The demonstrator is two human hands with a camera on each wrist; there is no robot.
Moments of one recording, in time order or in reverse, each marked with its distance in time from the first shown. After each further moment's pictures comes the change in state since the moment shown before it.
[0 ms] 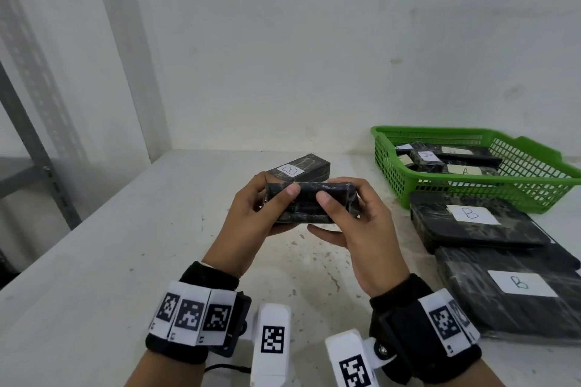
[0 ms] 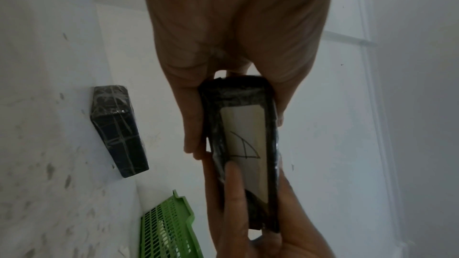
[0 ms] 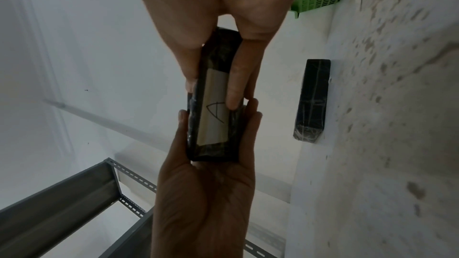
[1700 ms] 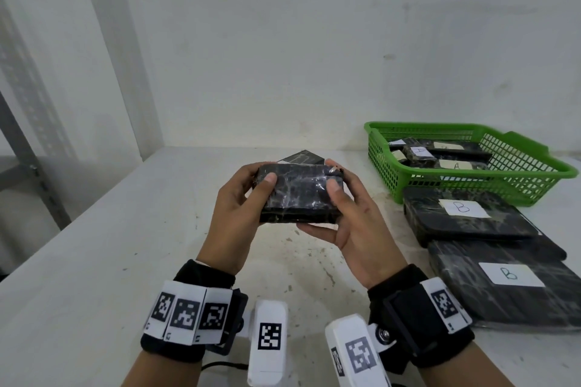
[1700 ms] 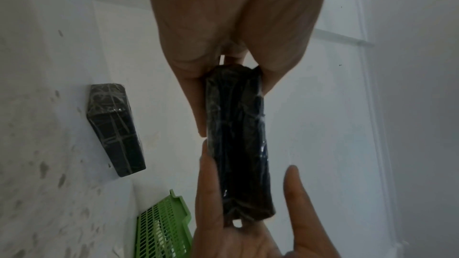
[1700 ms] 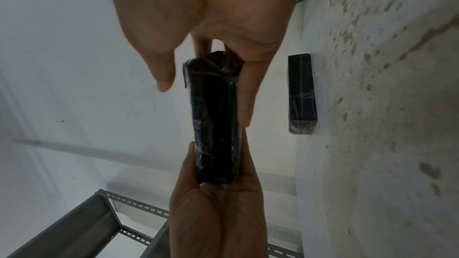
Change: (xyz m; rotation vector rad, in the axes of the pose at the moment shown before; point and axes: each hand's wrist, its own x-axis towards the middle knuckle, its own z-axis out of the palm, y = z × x) left_hand 0.004 -0.002 -0.004 -0.066 0.085 0.083; right_hand 0.005 -0.001 -0.002 0.151 -0.114 0.147
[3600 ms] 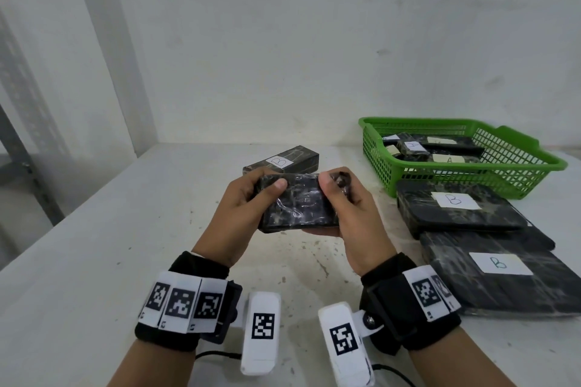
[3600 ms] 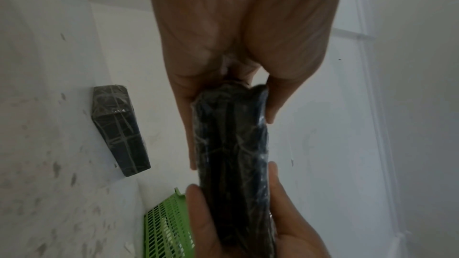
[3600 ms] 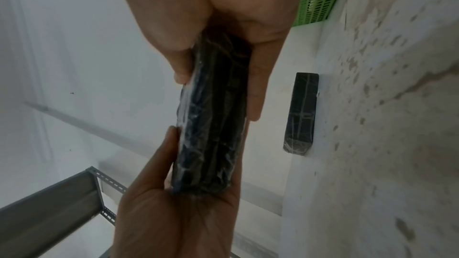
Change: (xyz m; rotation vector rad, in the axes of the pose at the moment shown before) left_hand 0.000 -0.007 0.001 0.039 -0.174 -0.056; right_hand 0.001 0.003 -0.007 -0.293 0.078 -0.088
